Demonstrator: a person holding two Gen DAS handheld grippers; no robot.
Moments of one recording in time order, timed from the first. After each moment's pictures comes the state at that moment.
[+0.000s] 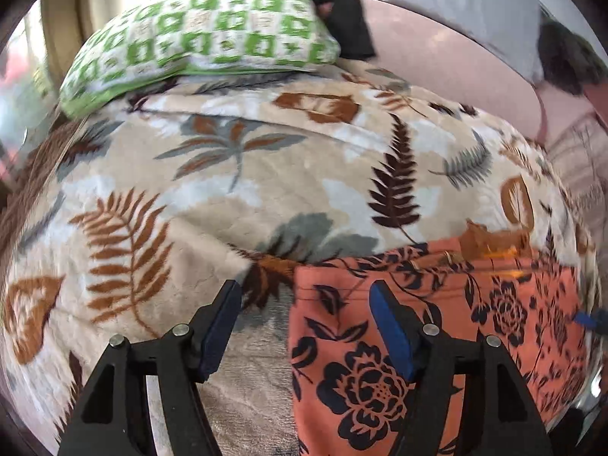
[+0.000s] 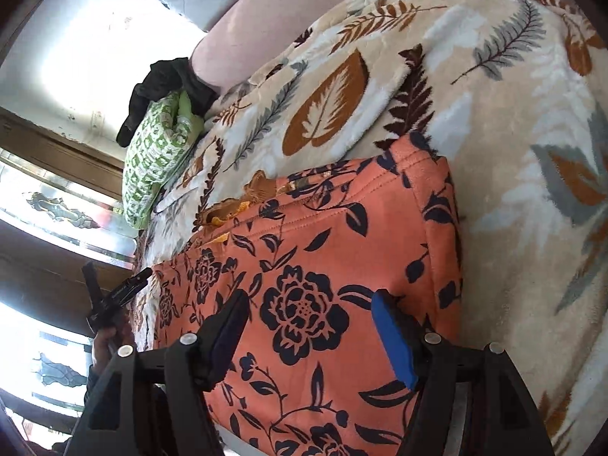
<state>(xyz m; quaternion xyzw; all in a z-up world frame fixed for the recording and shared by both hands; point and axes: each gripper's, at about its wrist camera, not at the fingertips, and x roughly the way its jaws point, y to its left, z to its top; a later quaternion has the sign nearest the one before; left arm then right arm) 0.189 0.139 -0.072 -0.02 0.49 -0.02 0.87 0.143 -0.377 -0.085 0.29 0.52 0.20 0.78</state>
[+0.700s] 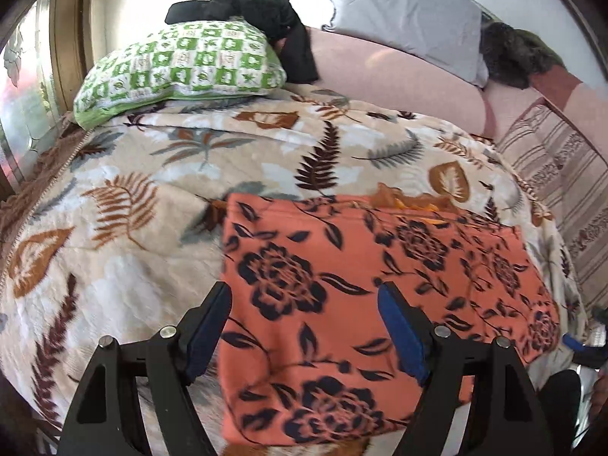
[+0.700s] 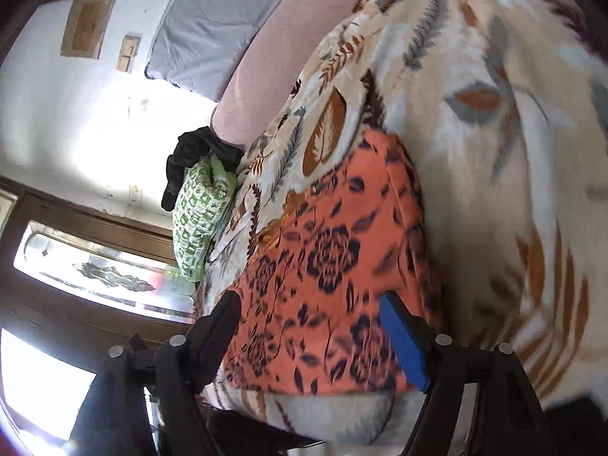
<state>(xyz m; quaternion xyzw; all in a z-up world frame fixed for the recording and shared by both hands) 0.061 0.086 -0.040 -0.07 0.43 -0.06 0.90 -0.027 -0.403 -0.080 0.48 0.43 0.15 0.75</state>
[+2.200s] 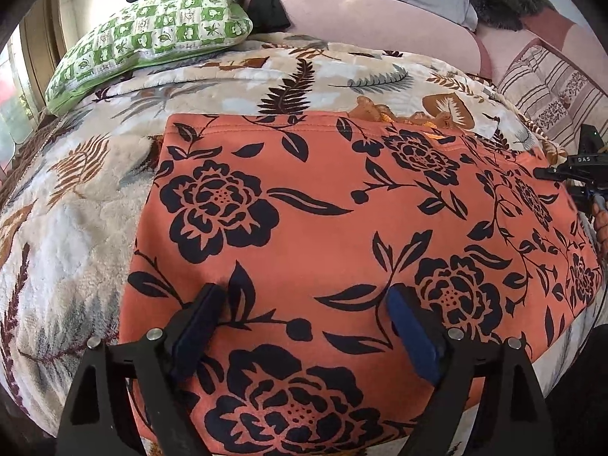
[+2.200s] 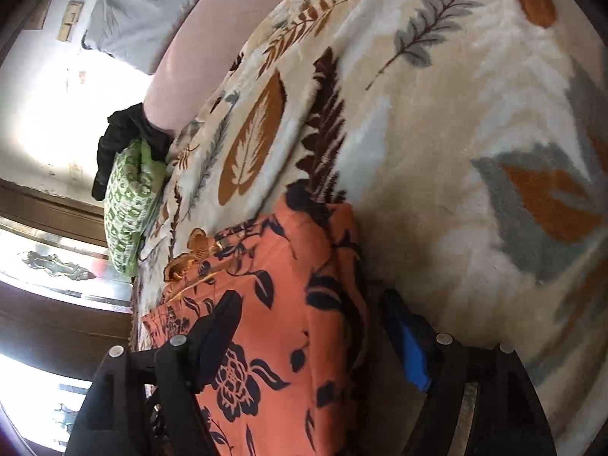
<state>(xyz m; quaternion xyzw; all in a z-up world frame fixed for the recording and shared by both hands) 0.062 0.041 -0.114 -0.01 0.48 -0.05 0.88 0.174 -0.430 -0.132 0.34 0.52 0.15 0.77</state>
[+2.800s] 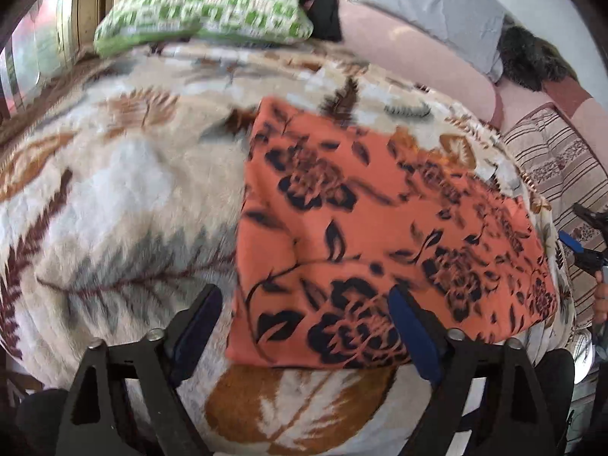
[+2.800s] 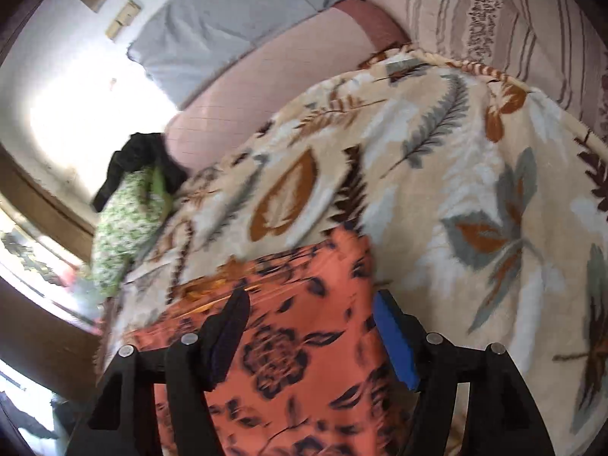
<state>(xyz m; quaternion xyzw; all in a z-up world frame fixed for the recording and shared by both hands) 0.014 0.117 -0.110 -0.13 0.51 -0.04 0.85 0.075 -0.380 -0.028 0.30 0.41 0.11 0.85</state>
